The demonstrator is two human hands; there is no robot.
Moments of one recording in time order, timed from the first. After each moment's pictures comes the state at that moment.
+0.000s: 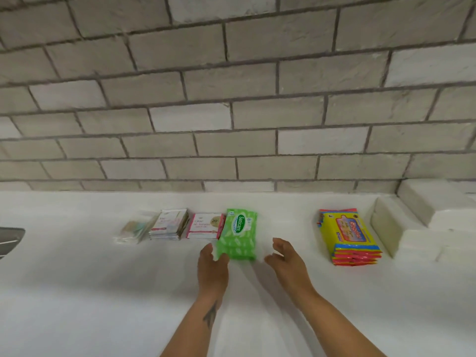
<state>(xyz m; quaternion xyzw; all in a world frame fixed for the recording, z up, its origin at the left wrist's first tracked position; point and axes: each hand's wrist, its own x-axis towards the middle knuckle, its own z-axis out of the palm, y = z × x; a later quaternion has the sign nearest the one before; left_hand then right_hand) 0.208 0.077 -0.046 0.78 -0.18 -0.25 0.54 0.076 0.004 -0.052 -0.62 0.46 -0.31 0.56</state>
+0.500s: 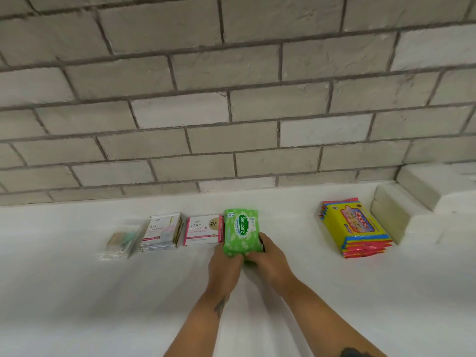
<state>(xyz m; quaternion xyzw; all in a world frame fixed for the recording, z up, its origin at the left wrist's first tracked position) 0.242 0.055 -0.050 0.74 -0.35 -0.31 0.47 0.145 0.003 -0.058 -0.61 0.47 -0.28 0.57</state>
